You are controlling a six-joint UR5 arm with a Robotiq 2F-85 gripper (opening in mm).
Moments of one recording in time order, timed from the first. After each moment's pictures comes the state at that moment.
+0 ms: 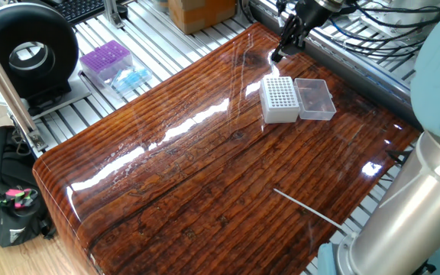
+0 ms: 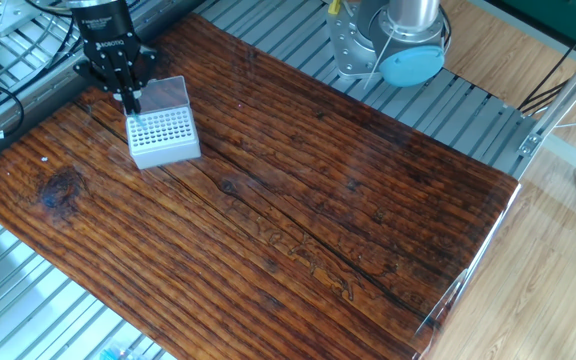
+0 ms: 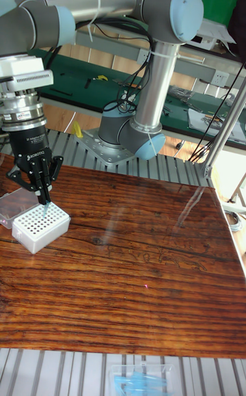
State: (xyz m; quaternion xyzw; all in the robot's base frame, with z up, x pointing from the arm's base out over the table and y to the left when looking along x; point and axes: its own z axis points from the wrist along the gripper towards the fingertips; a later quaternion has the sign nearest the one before) arm 0.547 -0.154 0.138 -0.37 0.90 0.13 0.19
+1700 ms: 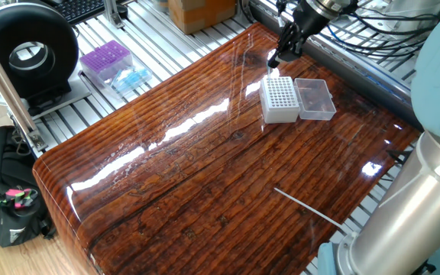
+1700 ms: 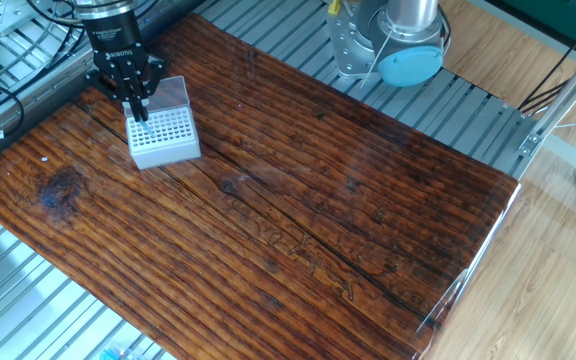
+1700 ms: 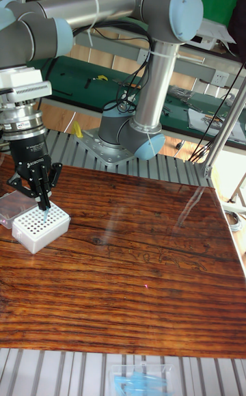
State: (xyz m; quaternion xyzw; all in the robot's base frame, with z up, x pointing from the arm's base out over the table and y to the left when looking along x) arm 0.539 -0.155 0.115 -0.37 0.90 0.13 0.20
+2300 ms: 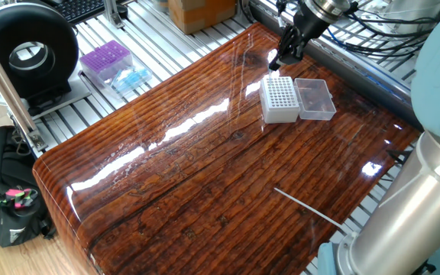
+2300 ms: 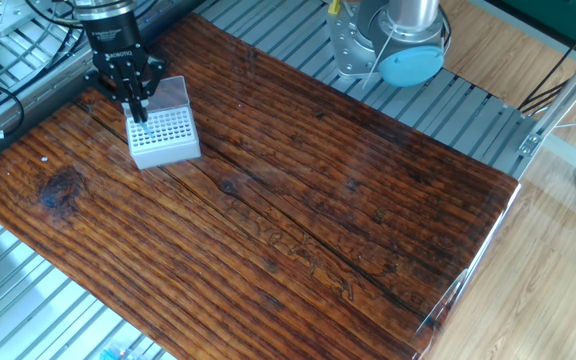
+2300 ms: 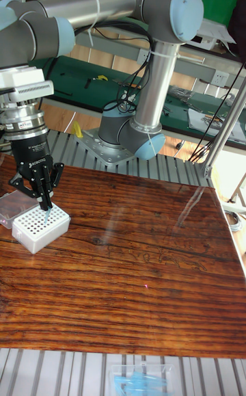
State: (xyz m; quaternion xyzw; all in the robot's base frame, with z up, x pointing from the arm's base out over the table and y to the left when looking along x) arm 0.542 -0.150 0.119 -0.37 0.90 0.13 0.20
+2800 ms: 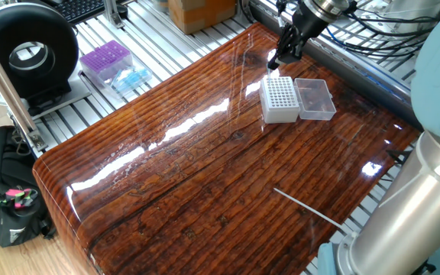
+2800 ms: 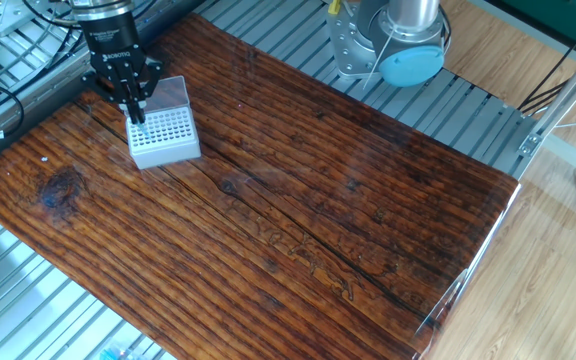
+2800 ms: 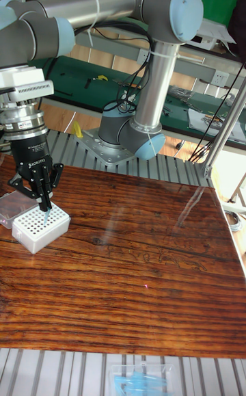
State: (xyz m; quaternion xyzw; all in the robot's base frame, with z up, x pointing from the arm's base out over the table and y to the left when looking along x) arm 0.548 -0.153 0.120 -0.38 0.89 0.13 0.20
